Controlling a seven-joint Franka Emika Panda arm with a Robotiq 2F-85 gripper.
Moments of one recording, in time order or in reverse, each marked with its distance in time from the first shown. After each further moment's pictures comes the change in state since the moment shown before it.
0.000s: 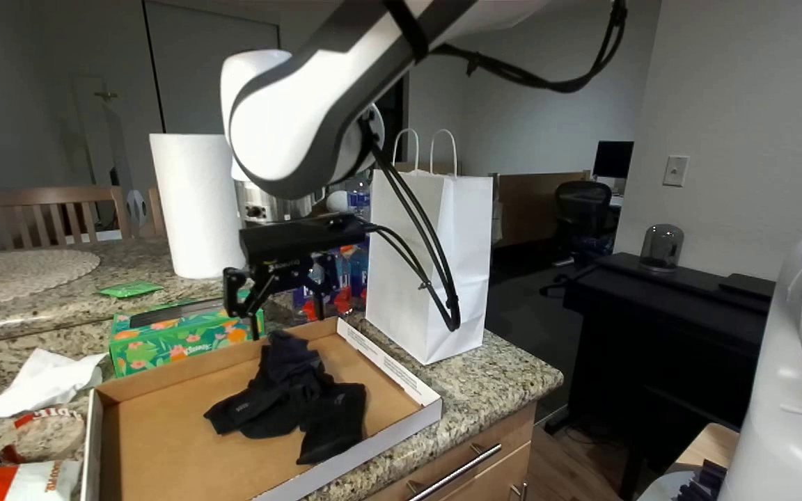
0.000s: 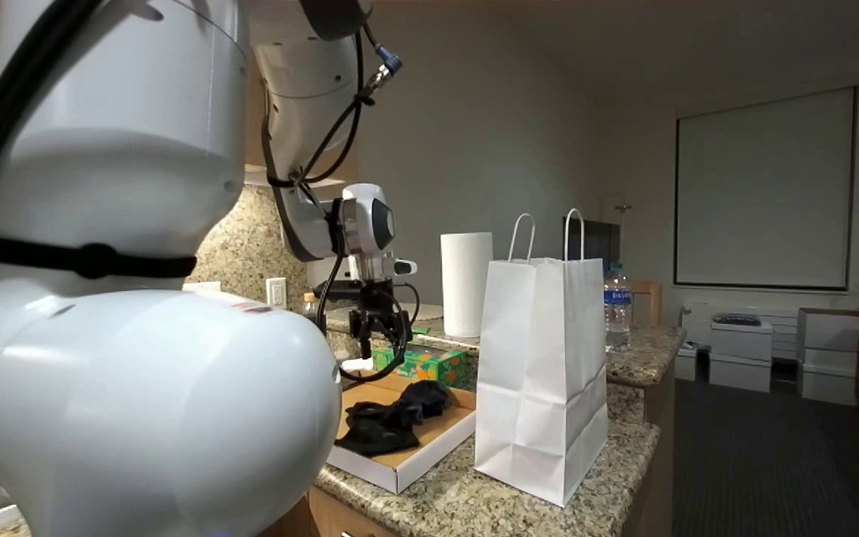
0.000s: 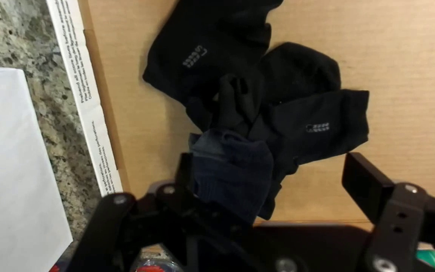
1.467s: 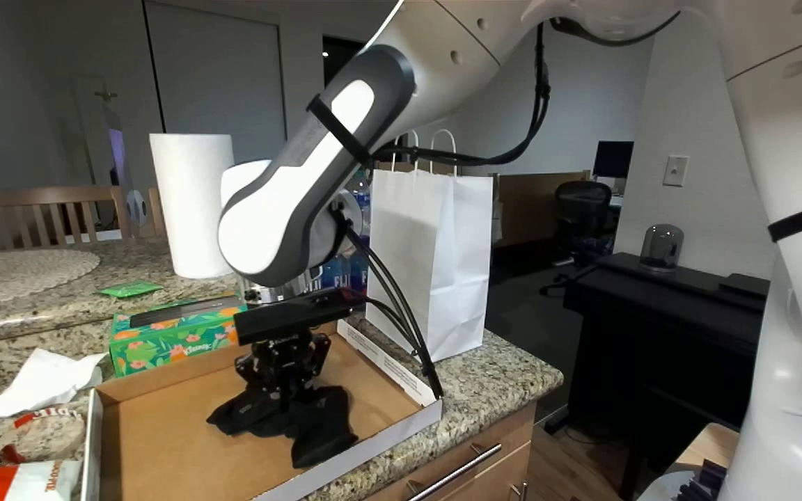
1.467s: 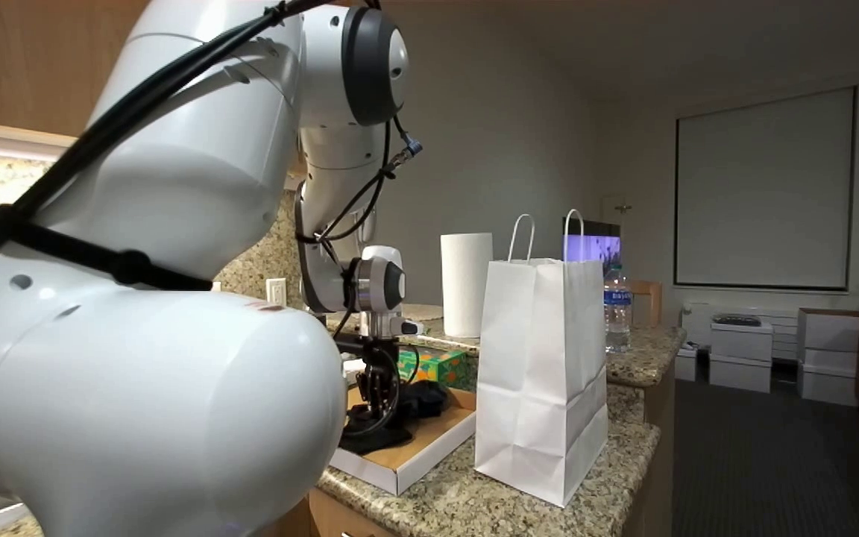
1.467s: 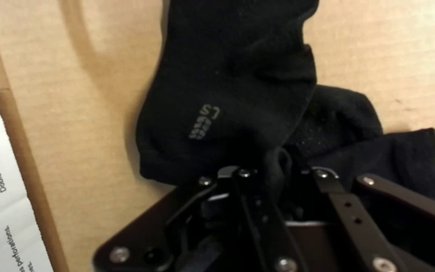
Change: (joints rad) arm 0.077 0.271 -0.090 0.091 0.075 0.029 0.023
